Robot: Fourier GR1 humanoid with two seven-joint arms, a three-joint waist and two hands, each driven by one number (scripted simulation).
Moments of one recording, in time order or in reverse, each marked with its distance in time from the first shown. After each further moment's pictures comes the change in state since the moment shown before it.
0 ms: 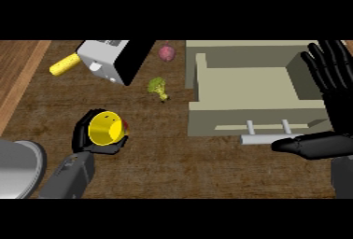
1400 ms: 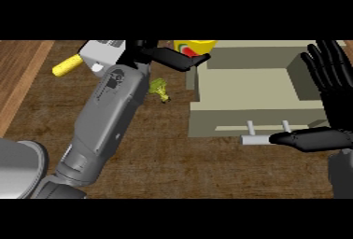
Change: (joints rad) left arm -0.520 -0.149 -0.279 -0.485 0.096 0.305 0.680; right arm -0.002 0.001 -0.012 0.059 0.037 -0.010 -0.041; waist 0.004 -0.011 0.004
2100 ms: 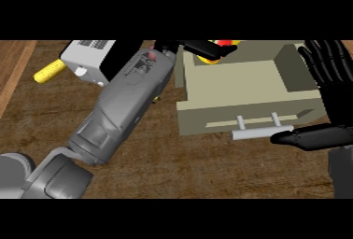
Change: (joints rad) left arm -0.278 -0.002 -0.172 0.414 0.095 0.174 0.142; right arm -0.040 -0.013 -0.001 0.017 -0.039 0.041 -0.018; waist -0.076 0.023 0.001
